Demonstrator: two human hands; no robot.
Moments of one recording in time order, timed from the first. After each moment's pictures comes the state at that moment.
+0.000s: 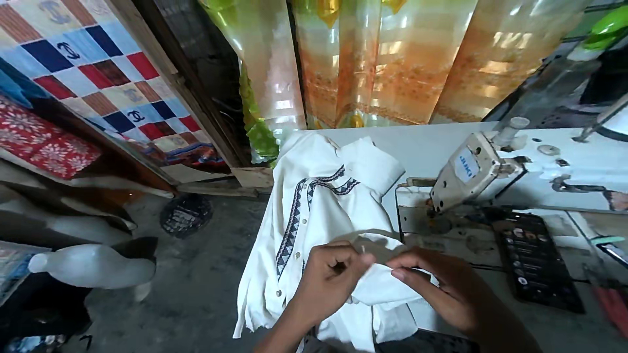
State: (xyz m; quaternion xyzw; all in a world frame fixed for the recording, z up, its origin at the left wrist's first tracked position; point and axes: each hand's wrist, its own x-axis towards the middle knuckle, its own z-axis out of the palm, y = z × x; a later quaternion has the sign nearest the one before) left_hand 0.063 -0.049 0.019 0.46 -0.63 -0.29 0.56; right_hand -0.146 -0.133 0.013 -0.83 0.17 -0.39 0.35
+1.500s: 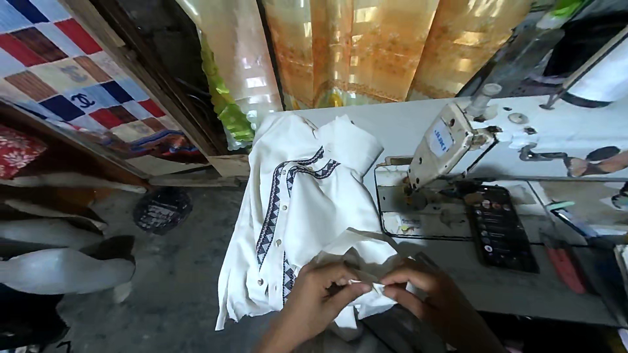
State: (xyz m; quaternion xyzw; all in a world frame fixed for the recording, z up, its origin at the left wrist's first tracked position) left_hand 0.047 -0.017 -0.014 0.48 -0.66 -0.31 0.48; right_hand -0.178 -0.095 -0.027 -0.81 0.26 -0.37 0.37
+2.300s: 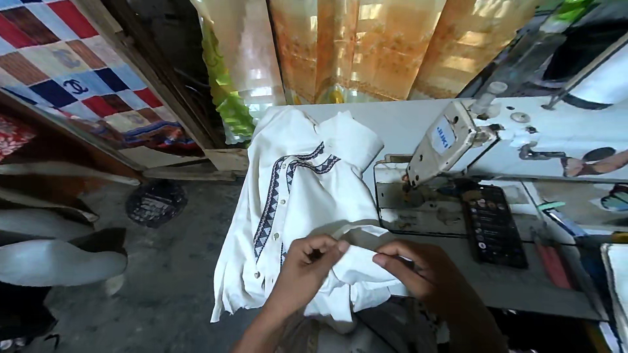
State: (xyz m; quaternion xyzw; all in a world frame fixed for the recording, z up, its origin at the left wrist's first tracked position) left_hand 0.053 -0.029 0.003 0.48 -0.51 -0.42 0.57; right_hand -0.161 -0.110 0.004 -0.82 0.27 -0.36 0.35
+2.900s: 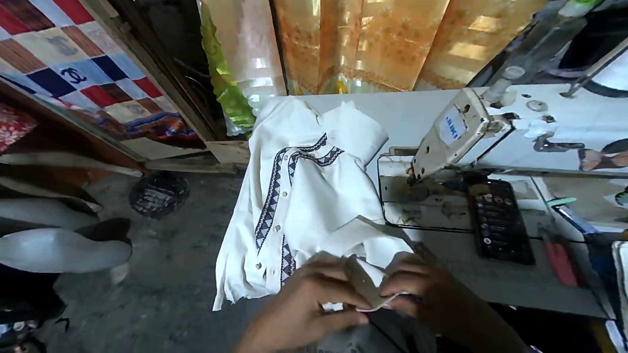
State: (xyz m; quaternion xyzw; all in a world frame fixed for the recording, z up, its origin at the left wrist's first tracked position) left_hand 0.060 0.005 0.004 0.40 -0.74 -0.35 0.42; right_hand -0.190 -0.096 -0.020 -0.89 0.18 -0.27 0.31
